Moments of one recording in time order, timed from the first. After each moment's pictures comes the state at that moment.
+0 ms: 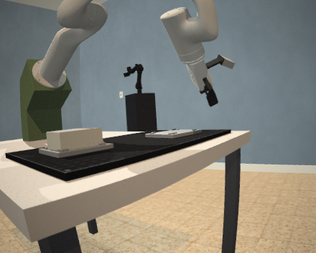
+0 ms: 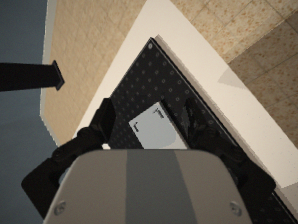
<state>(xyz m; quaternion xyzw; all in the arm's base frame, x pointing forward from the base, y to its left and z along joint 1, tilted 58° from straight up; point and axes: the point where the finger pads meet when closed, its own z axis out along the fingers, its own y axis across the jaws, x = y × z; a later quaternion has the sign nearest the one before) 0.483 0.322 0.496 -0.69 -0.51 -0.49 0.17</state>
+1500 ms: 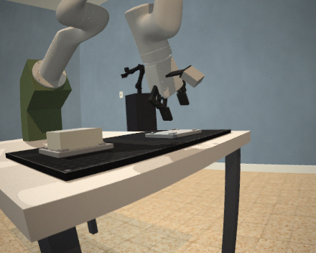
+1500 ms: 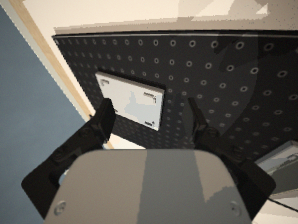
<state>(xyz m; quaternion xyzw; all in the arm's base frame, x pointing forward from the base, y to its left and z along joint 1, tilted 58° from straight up) 0.527 0.171 0.450 -0.85 -0.16 -0.44 0.25</state>
